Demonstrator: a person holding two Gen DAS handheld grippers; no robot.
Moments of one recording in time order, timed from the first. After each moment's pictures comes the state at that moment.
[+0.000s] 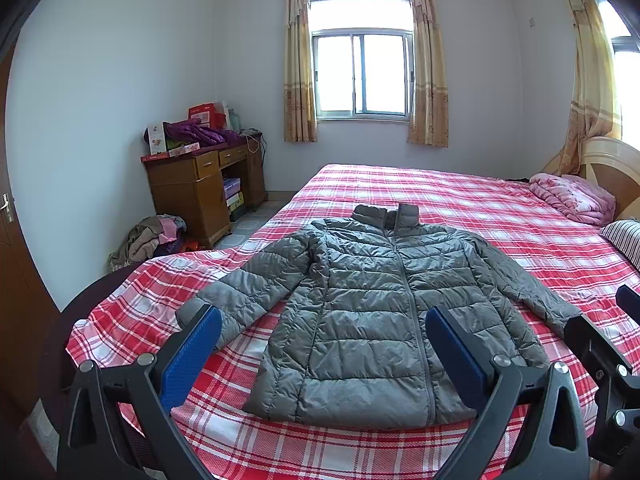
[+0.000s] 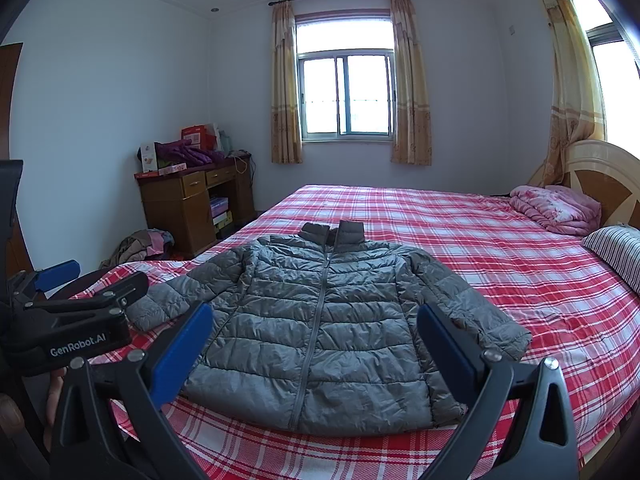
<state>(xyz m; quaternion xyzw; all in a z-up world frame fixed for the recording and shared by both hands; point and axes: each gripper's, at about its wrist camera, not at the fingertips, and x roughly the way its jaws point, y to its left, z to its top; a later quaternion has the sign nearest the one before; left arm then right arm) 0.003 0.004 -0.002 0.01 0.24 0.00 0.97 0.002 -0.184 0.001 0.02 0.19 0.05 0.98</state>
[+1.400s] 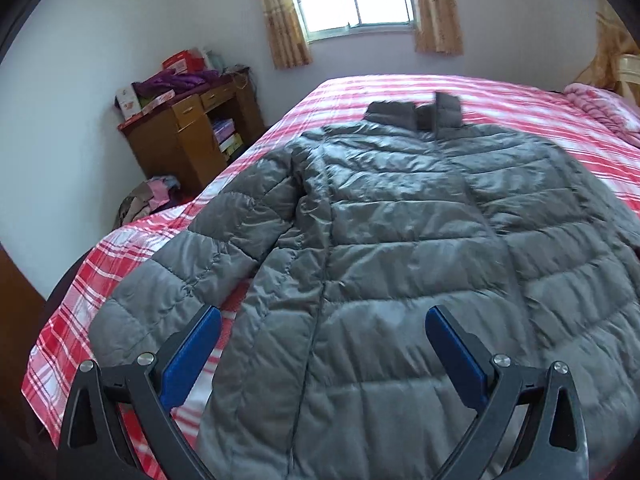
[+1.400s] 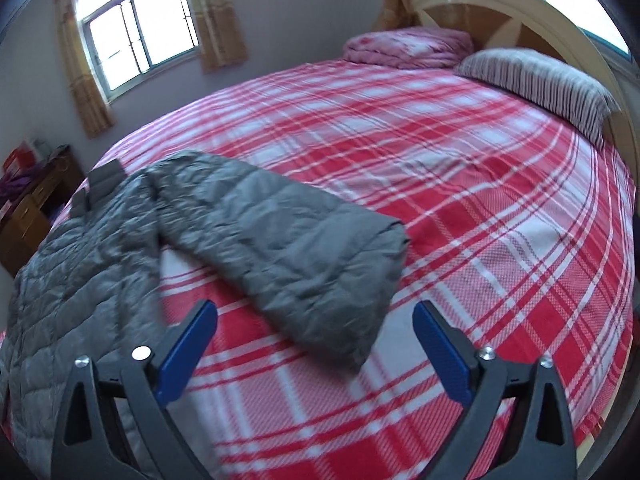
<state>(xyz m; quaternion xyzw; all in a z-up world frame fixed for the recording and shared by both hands) 0.232 -0.023 -0.159 0.08 0.36 0.04 0.93 0.141 -0.458 -0.162 0.20 0.36 -0.21 0.89</state>
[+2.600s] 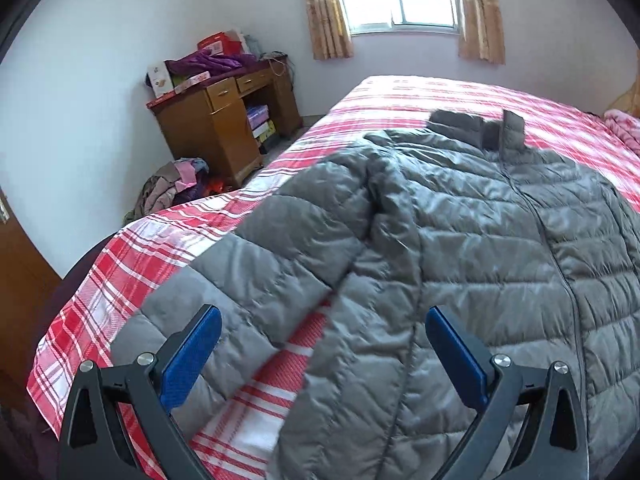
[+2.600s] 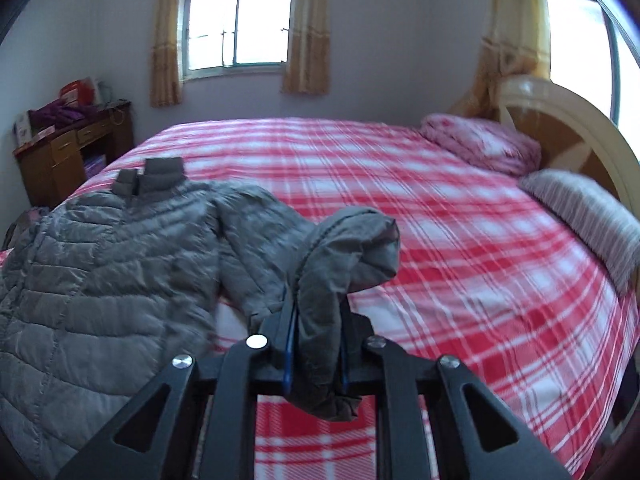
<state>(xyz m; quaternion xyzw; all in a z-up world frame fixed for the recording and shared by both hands) 0.274 0.040 -0.145 0.04 0.37 0.09 0.92 0.207 -0.387 -0.100 0.01 0.30 -0.12 0.95</state>
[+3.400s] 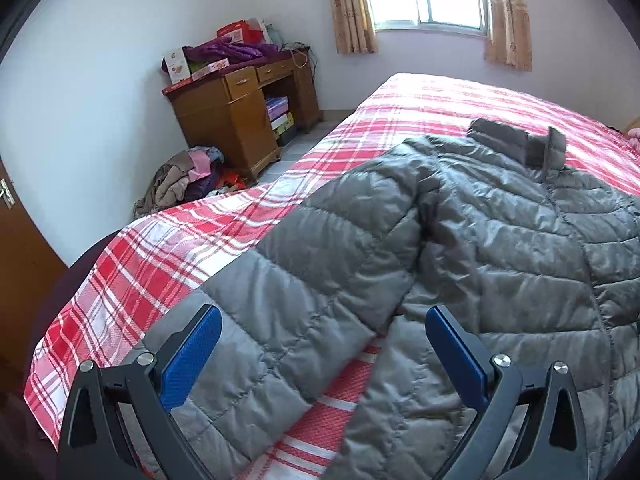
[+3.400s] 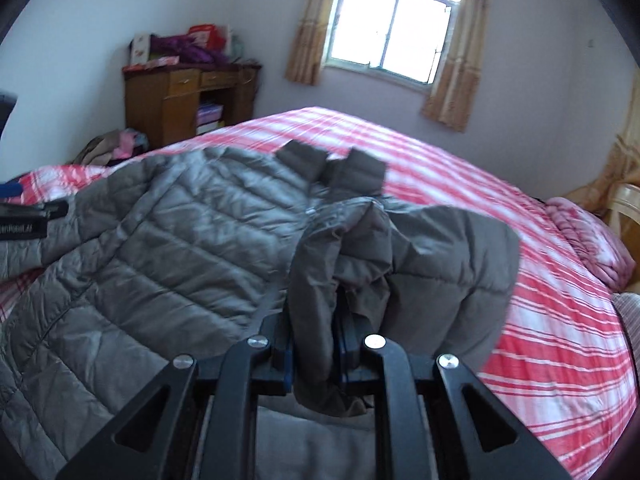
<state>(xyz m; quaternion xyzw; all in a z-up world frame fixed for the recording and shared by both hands) 0.319 0.077 -0.152 0.03 0.38 0.12 0.92 0.303 -0.161 -0.140 -0.12 0.31 0.06 0.94</state>
